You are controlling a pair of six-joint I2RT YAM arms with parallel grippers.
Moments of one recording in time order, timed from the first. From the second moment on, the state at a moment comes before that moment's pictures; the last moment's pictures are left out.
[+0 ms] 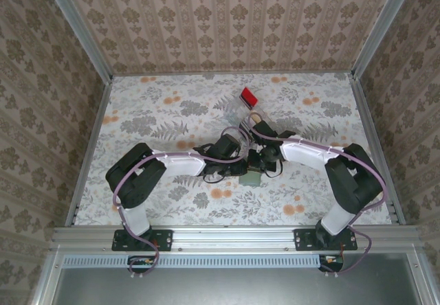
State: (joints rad) left arm -0.93 1.80 0.94 -0.07 0.21 -0.80; right arm 0.57 1.66 0.97 -0.59 -0.22 0.74
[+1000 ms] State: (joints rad) left arm -0.93 1.80 0.94 -0.07 0.21 -0.80; right arm 0.54 1.49 0.92 -0.54 -0.22 0.75
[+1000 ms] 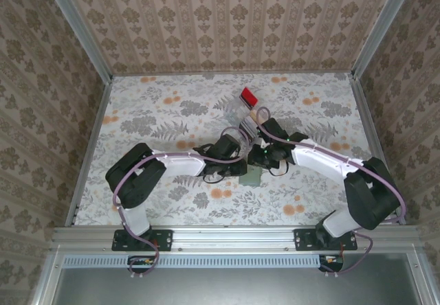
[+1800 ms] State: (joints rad) left arm -0.93 1.80 0.93 -0.07 0.21 -0.80; right arm 0.55 1.63 0.90 -0.46 -0.20 0.73
